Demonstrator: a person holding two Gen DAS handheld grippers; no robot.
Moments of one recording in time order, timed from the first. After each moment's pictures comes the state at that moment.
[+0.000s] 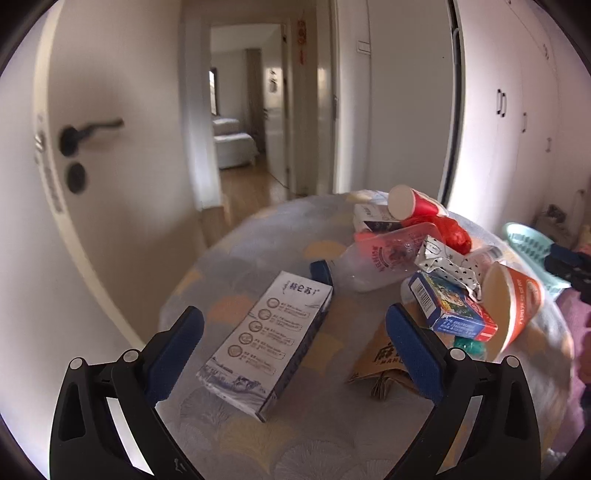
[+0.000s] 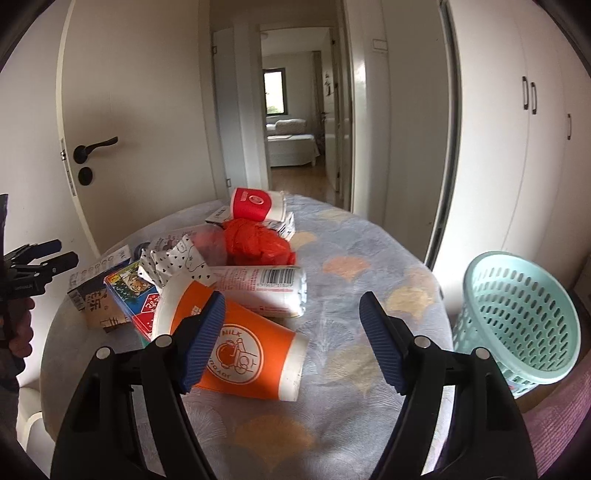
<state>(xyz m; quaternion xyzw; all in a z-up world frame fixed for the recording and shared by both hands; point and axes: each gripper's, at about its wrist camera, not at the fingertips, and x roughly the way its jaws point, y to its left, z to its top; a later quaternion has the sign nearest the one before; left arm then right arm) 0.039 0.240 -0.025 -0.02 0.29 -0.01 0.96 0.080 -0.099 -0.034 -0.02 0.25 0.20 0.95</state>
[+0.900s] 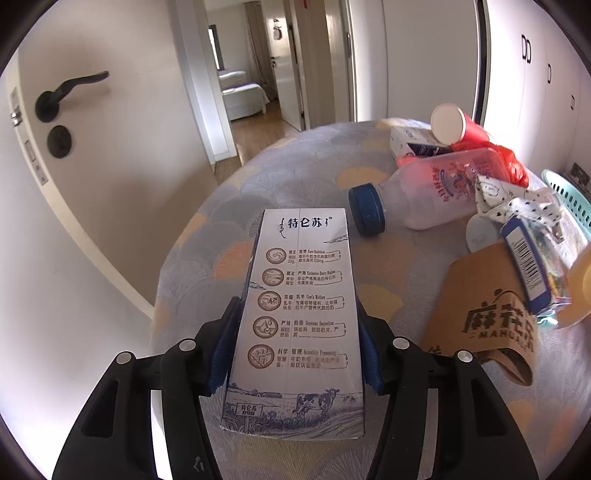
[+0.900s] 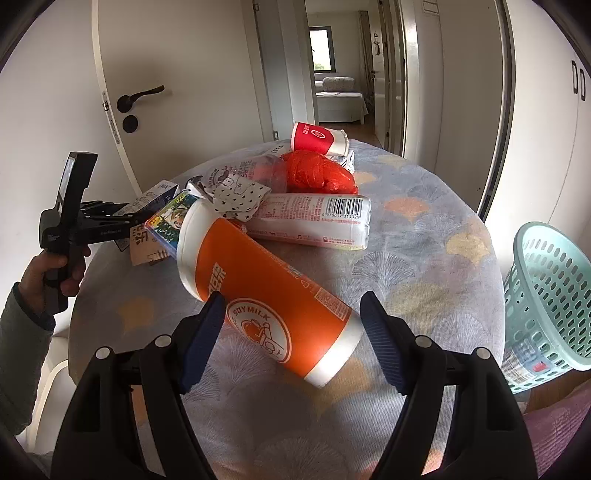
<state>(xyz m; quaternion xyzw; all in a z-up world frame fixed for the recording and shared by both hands) 0.068 0.237 -0.070 0.03 0.39 0.05 0.92 0.041 -0.087 -0.057 -0.05 0.33 0.28 0.90</state>
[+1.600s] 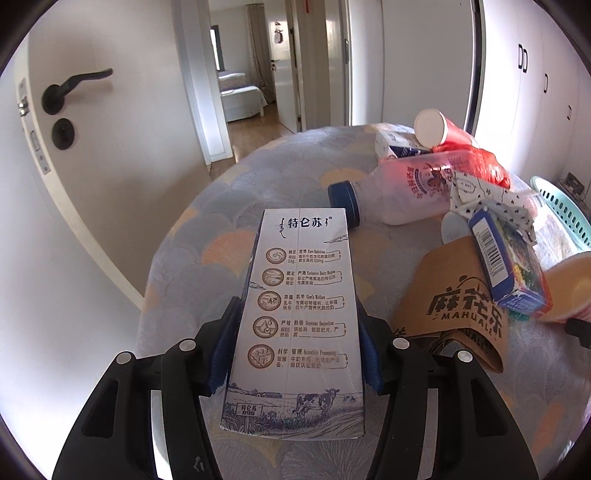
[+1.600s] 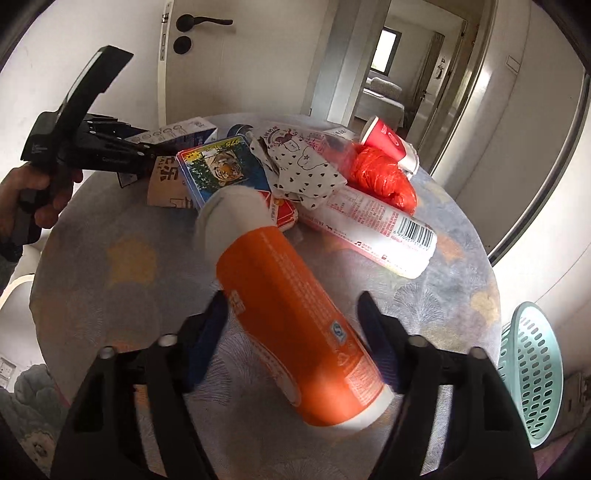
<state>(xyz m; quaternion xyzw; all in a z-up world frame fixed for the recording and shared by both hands) 0.048 0.220 -0.062 0.01 0.38 0.05 0.92 0.036 -0.022 -0.068 -0.23 0.31 0.30 0.87</state>
